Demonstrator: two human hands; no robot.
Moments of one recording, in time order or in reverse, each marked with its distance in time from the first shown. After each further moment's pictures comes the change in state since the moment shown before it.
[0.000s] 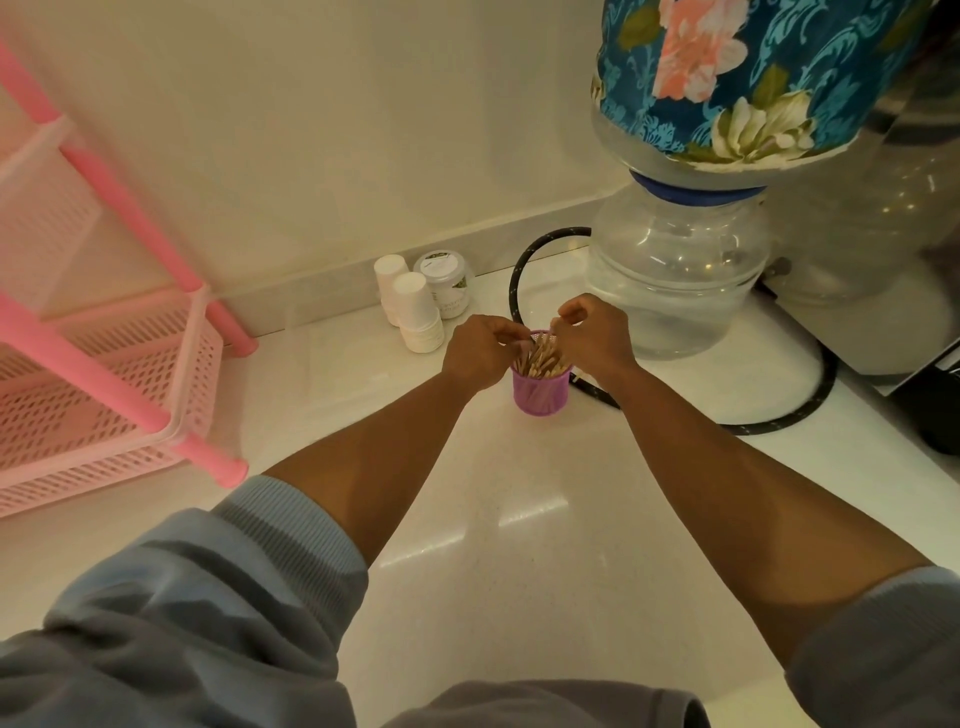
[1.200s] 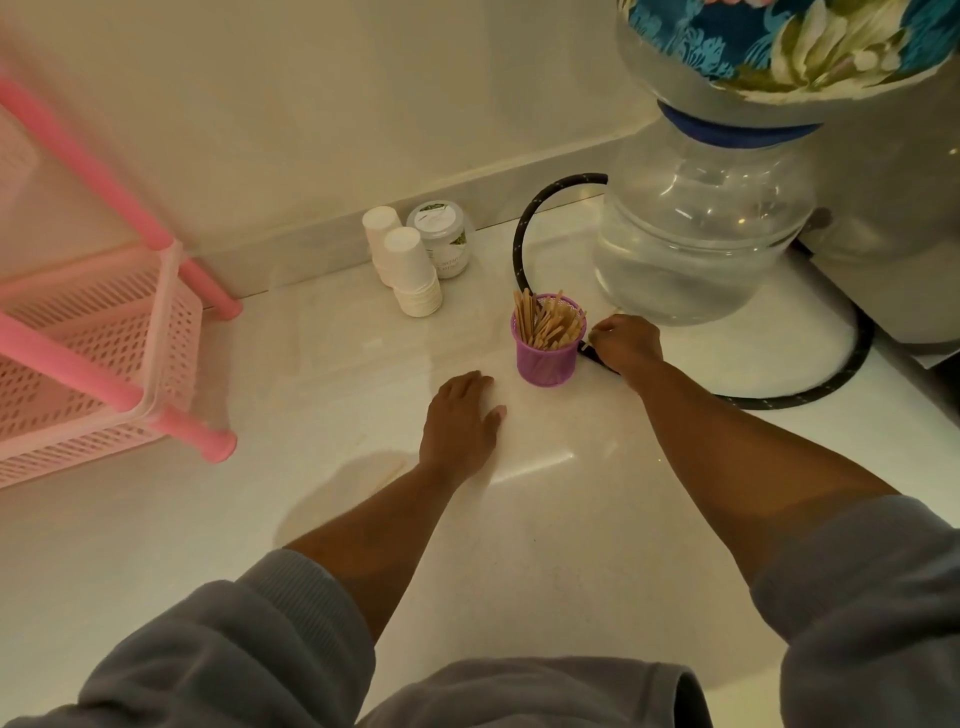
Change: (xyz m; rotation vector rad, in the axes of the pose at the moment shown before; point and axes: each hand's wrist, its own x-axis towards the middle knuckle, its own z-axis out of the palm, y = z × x) left_hand -0.069 -0.115 0.064 0.366 0.029 -0.035; right_hand 0.033 0.095 0.027 -0.217 -0.136 0.299
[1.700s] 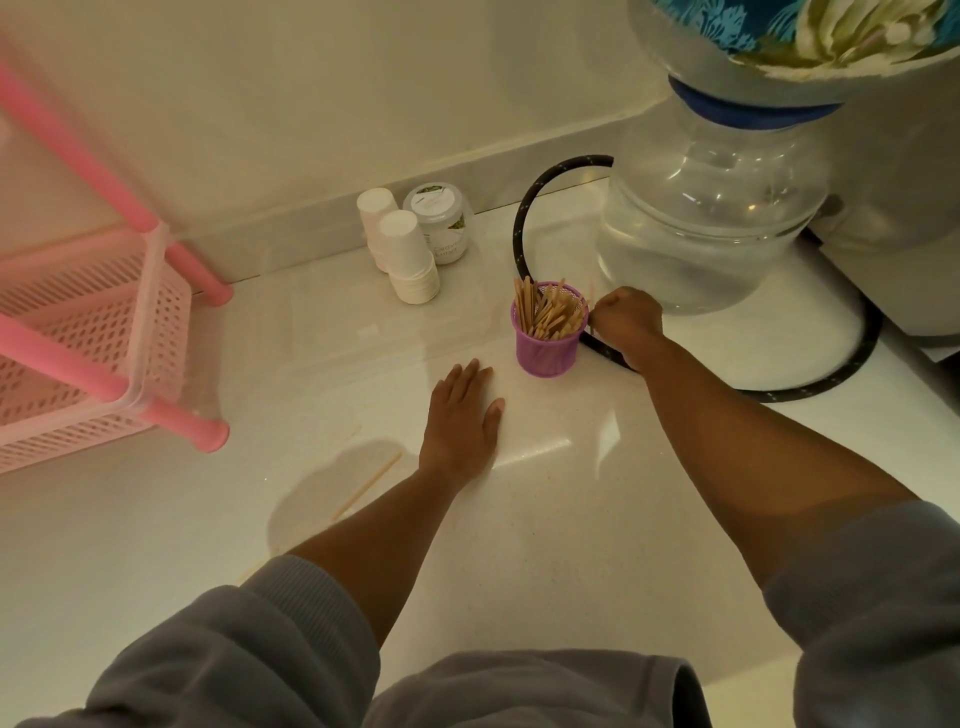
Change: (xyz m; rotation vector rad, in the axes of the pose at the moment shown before) left_hand -0.010 -0.007 0.017 0.008 -0.010 0.032; right_hand 0.006 -0.018 -0.004 -0.032 0.031 0.004
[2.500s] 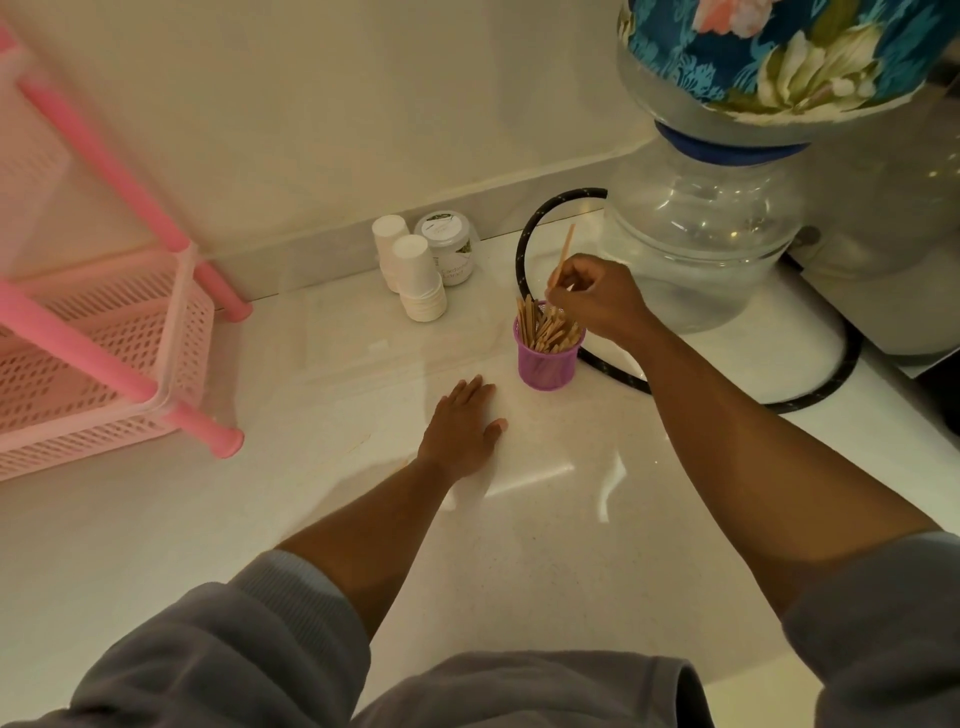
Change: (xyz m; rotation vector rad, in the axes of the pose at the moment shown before) left_hand 0.006 0.001 -0.025 0.021 -0.216 0.007; right_hand -0.042 -0.052 -0.038 0.254 -0.090 -0.483
